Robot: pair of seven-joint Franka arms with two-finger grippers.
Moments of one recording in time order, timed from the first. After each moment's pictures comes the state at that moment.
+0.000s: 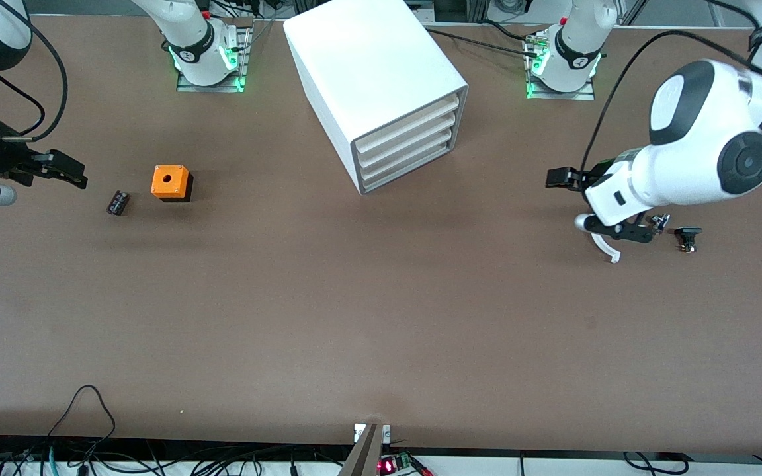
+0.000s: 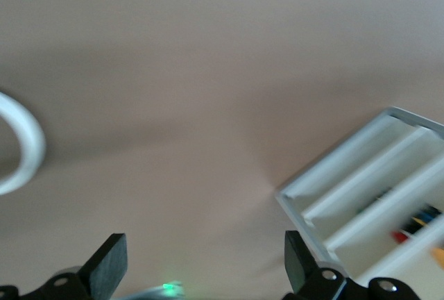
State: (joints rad) left arm 0.02 0.23 -0.22 -1.74 -0.30 1.60 -0.02; right arm 0.03 0.02 -0.06 -1.74 -0.04 1.73 0.00
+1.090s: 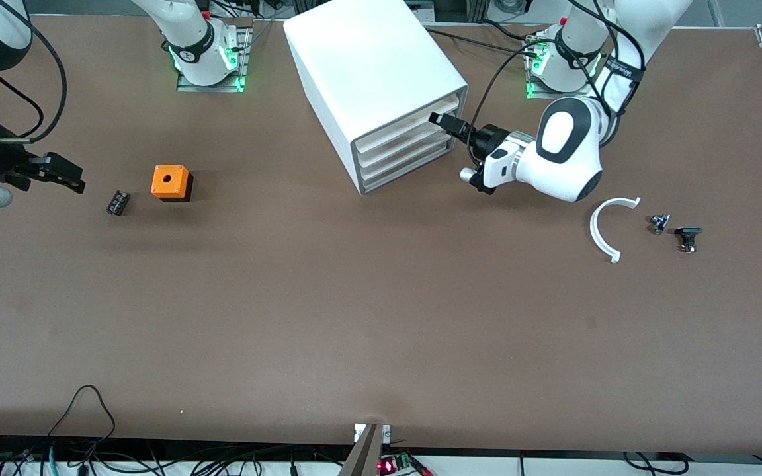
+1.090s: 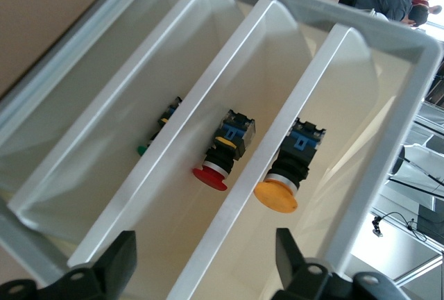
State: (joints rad) left arm 0.01 0.27 -0.42 -2.20 -1.05 1.75 0.38; right arm 0.03 0.02 -0.06 -1.74 -0.04 1.76 0.00
